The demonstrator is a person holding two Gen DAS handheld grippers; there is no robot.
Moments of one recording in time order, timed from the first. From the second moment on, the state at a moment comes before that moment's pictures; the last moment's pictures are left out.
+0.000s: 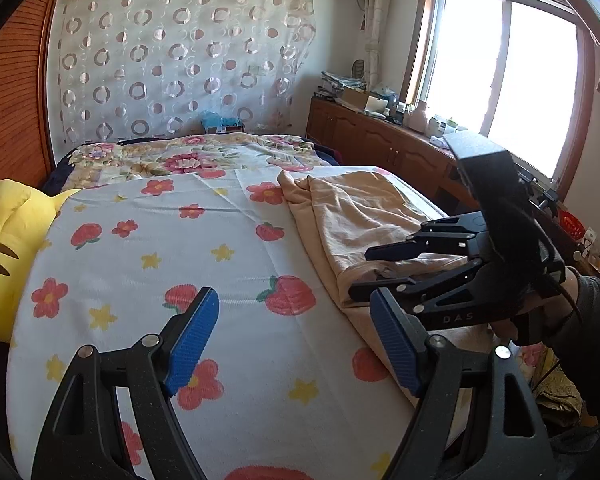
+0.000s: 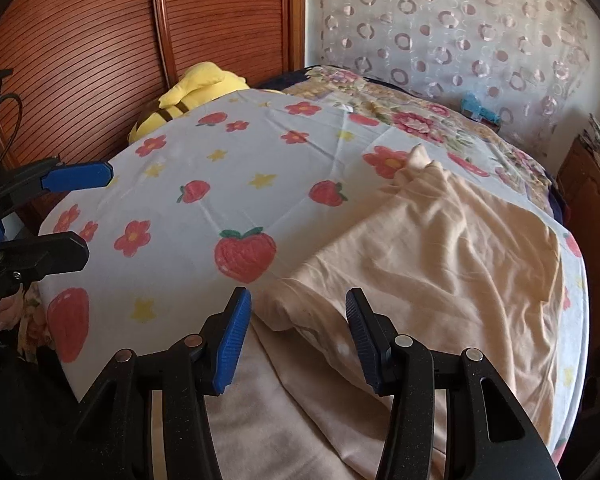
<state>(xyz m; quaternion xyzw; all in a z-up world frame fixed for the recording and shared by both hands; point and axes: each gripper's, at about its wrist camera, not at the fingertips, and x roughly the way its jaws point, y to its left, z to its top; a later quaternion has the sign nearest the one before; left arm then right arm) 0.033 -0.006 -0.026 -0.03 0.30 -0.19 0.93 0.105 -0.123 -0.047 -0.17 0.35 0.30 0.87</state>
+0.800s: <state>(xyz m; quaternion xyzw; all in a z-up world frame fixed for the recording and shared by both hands) 0.033 -0.009 -0.033 -0.03 0.31 -0.20 0.93 0.176 -0.197 0.030 -0.20 0.29 0.16 0.92</state>
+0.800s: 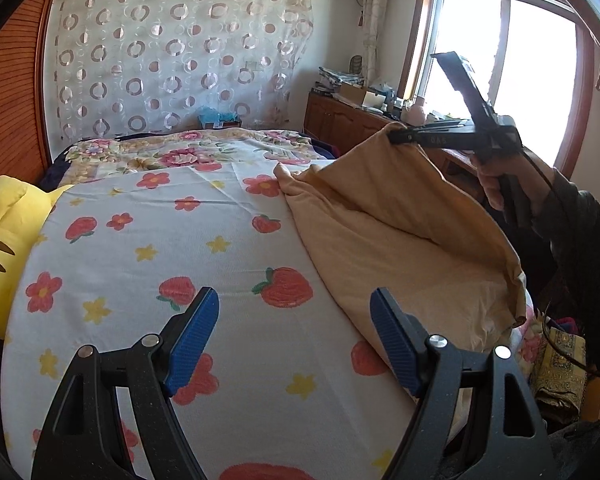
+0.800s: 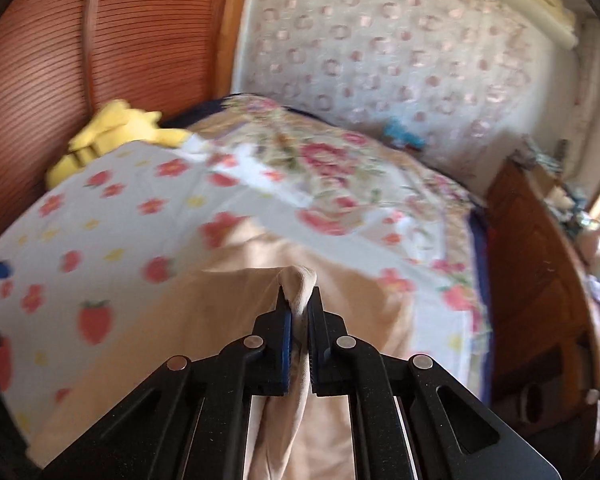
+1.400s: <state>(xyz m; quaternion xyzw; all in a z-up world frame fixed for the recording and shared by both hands) 0.088 -0.039 -0.033 0.00 0.33 -0.21 0.92 0.260 -0.252 -0.003 -0.17 0.33 0.03 0.93</state>
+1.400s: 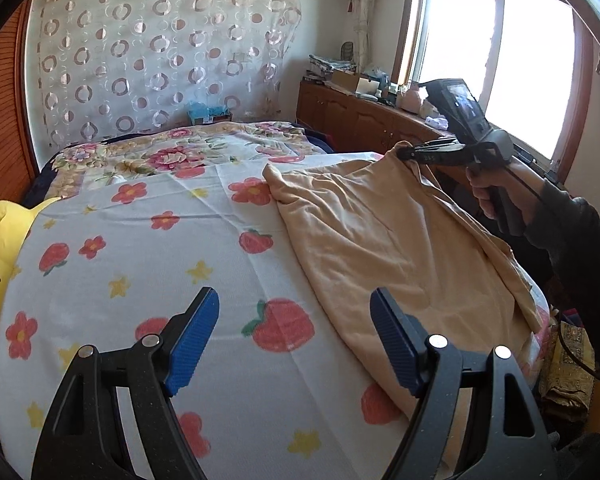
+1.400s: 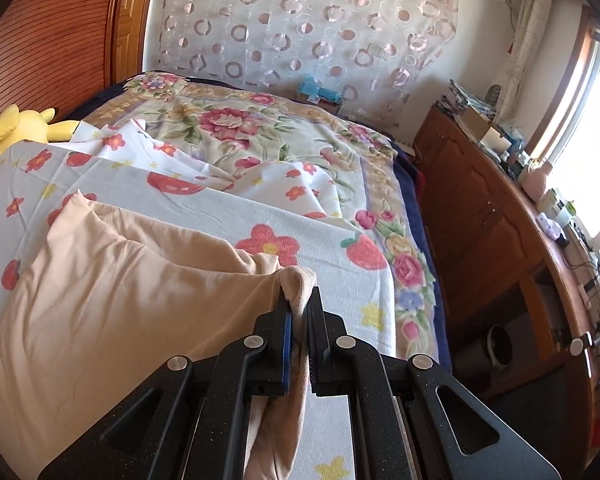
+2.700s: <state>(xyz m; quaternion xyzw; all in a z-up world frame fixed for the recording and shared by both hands) 0.262 -0.113 -0.024 0.05 0.34 -0.23 0.91 0.242 -0.313 -0.009 -0.09 0.29 0.15 0.94</state>
